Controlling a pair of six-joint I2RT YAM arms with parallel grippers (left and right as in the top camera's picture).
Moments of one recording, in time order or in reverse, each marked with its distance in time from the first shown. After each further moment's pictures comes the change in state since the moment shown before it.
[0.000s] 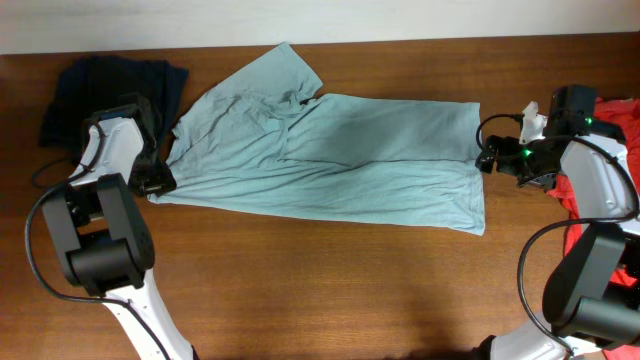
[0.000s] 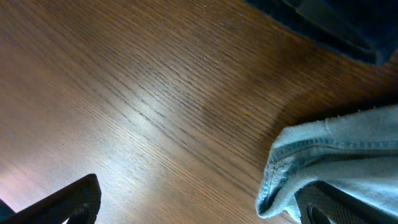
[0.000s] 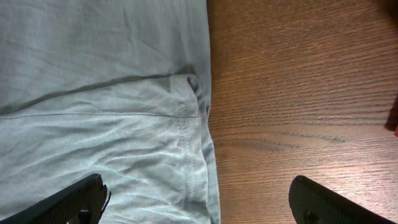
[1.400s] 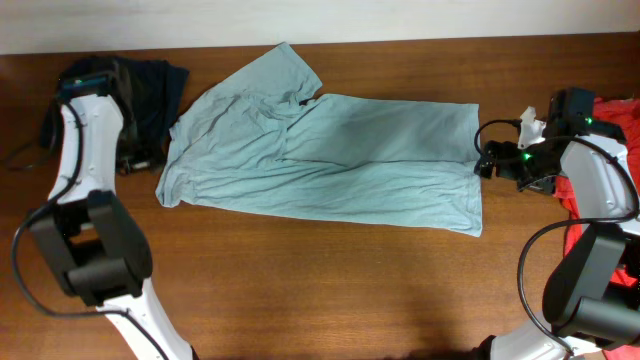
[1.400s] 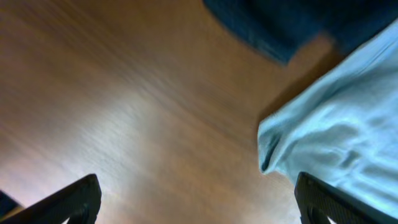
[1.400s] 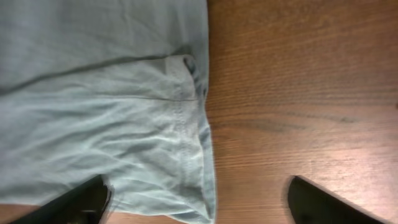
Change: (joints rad) left arm 0.006 -0.084 0.262 -0.247 0.111 -0.026; right arm 0.000 0.000 0.000 -0.060 -0.007 -0.019
